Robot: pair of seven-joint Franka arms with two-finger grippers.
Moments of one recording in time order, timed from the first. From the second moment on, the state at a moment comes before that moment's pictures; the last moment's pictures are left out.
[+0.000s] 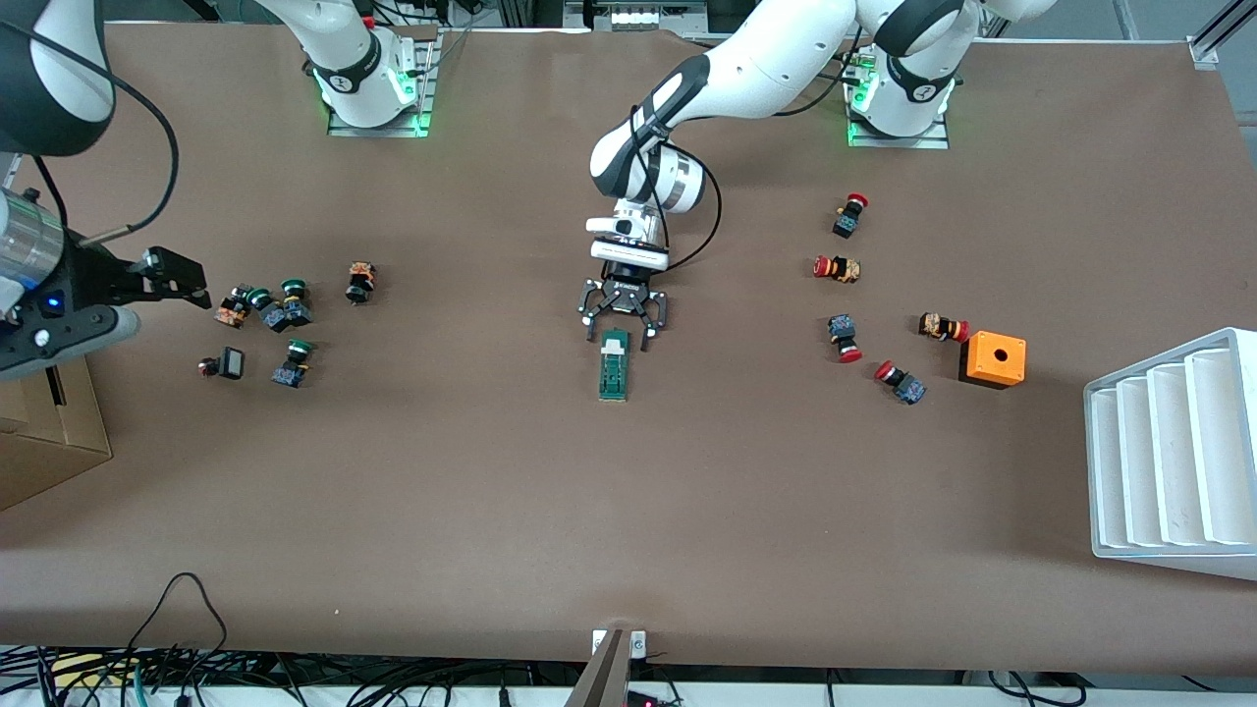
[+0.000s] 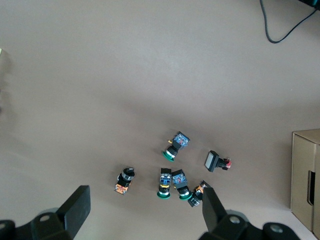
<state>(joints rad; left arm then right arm) -0.77 0.89 -0.26 -1.79 2.18 2.10 -2.67 0.11 0.26 -0.08 -1.41 0.01 1.61 -0.36</state>
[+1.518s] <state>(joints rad) -0.78 0.91 -0.26 -1.77 2.22 2.06 -2.66 0.42 0.51 -0.08 -1.33 0.21 2.01 0.80</state>
